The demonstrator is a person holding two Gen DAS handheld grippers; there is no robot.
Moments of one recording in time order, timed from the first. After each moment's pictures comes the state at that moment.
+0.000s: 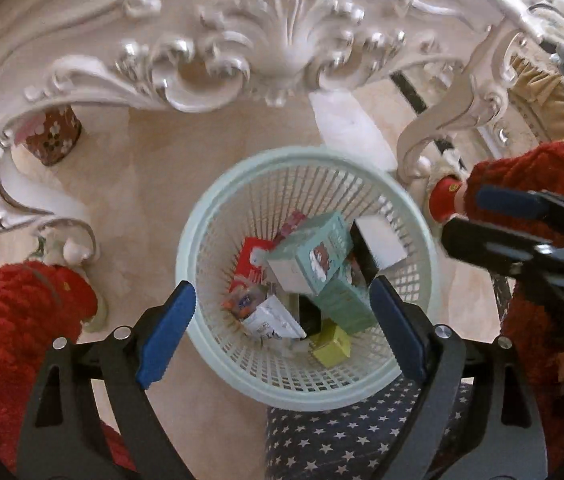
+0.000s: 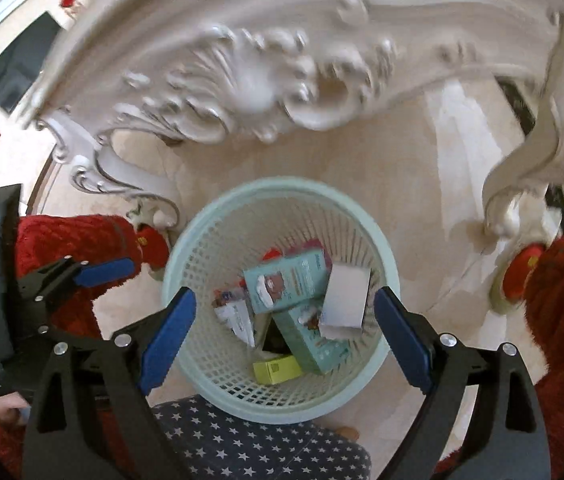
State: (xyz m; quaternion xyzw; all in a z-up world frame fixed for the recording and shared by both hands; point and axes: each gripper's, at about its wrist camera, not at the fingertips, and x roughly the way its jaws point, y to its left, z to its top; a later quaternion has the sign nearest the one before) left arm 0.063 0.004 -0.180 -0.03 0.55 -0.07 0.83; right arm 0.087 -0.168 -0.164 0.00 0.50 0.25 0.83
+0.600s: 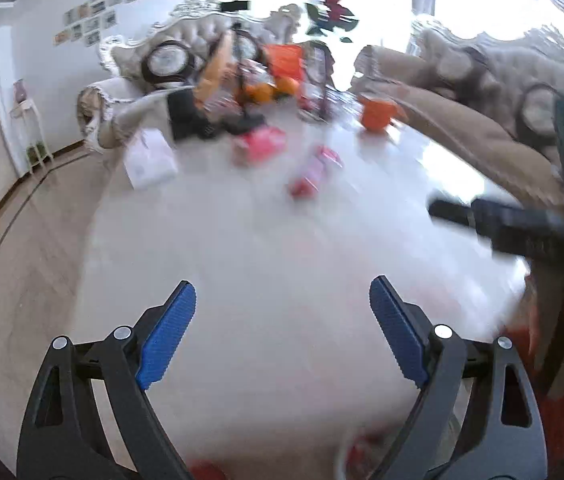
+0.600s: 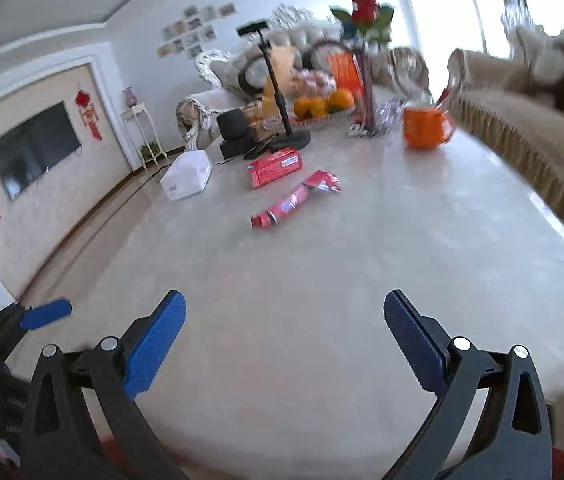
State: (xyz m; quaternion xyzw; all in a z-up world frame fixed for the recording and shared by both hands) left arm 0.242 0.137 0.075 0.03 0.35 -0.03 0.94; right arm 0.283 -0.071 0.042 0.07 0.32 0.20 0.92
